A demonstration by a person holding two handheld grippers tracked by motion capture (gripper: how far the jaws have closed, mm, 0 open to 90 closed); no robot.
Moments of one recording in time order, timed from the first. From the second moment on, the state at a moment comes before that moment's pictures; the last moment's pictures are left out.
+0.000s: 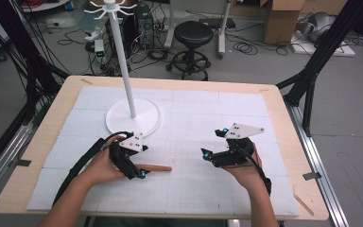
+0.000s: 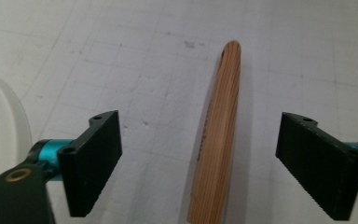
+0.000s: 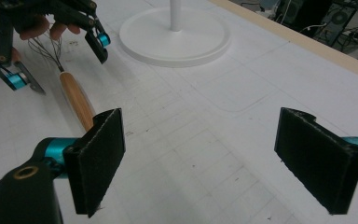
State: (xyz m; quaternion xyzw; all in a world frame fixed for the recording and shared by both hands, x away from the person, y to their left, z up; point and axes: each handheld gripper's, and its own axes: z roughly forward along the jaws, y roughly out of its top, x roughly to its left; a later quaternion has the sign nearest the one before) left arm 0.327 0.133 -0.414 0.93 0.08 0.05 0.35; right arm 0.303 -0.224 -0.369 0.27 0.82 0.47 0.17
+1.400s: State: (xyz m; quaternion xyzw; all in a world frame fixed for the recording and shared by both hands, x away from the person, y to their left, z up) left arm 0.336 0.205 -0.327 0.84 0.12 0.06 0.53; right arm 0.304 -0.220 -0.371 0.27 0.82 0.47 0.16
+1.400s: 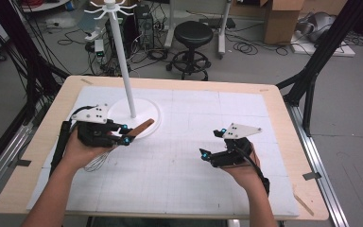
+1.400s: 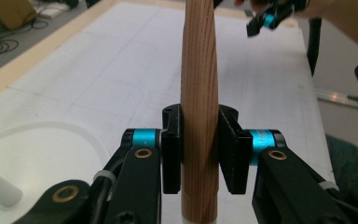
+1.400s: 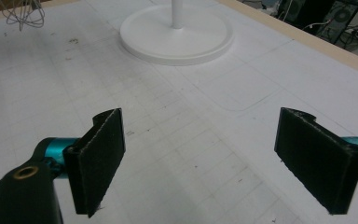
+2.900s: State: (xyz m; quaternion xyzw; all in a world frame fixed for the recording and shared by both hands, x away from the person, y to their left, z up) left arm 0.385 0.238 -0.200 0.73 0.16 0.12 0.65; right arm 0.306 -0.217 -0.367 0.27 0.83 0.47 0.17
